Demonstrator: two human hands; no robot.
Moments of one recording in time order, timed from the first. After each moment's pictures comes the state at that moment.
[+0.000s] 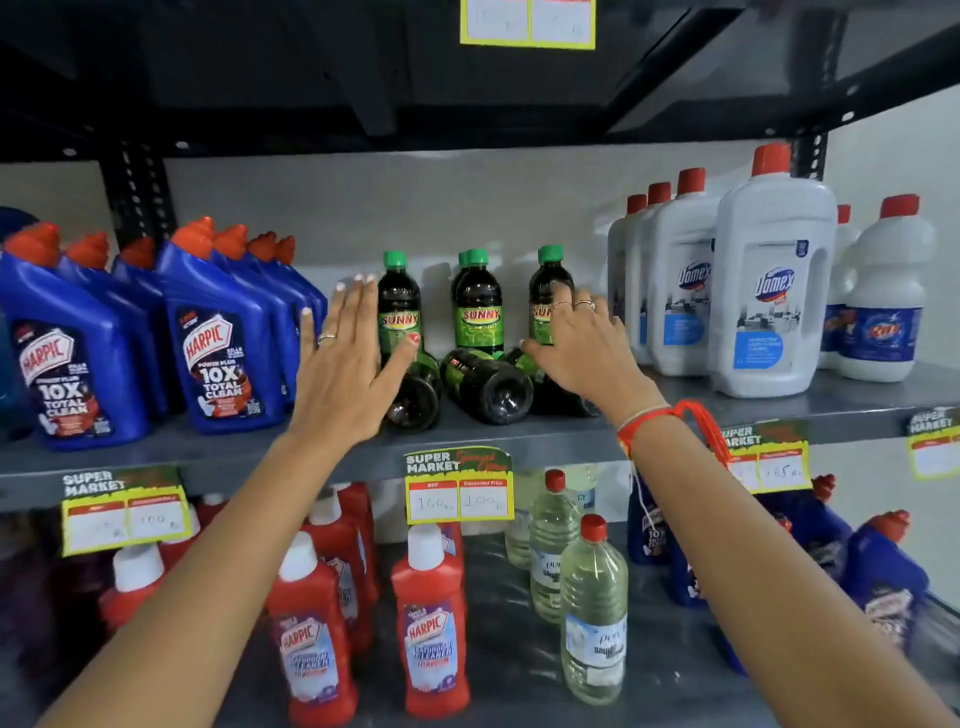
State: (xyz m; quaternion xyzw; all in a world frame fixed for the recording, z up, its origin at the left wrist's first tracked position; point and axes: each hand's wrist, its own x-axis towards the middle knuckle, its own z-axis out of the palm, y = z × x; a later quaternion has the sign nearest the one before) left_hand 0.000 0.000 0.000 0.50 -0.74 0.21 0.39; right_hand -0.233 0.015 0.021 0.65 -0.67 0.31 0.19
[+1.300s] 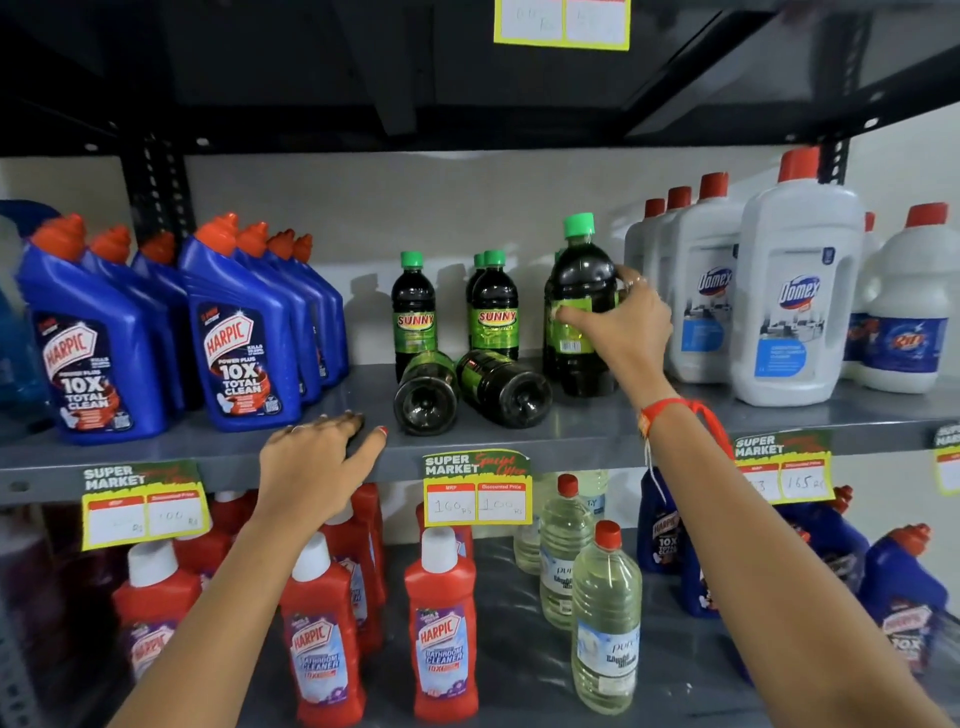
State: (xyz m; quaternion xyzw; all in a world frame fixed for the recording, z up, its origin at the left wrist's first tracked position) left_hand 0.046 0.009 -0.061 0.60 -0.70 0.24 0.30; right_hand -0.239 0.009 0.035 0.50 -0.59 0.64 0.03
